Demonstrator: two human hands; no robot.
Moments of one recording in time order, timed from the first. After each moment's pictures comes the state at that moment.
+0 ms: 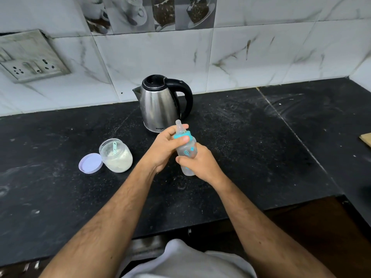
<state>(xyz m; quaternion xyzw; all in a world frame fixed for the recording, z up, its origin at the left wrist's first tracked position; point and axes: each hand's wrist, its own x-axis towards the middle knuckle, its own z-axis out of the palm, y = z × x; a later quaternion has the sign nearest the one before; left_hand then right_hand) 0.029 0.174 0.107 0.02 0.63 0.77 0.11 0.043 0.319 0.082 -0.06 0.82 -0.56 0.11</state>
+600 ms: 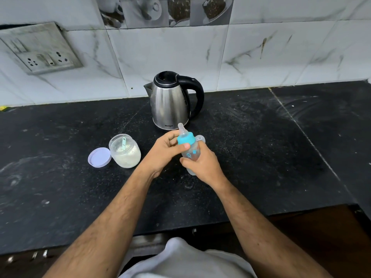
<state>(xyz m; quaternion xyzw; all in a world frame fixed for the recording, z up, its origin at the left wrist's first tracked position) 0.045 0.147 0.095 0.02 0.66 0.75 0.09 0.041 0.301 0.066 -0.05 0.87 -0.49 0.08</state>
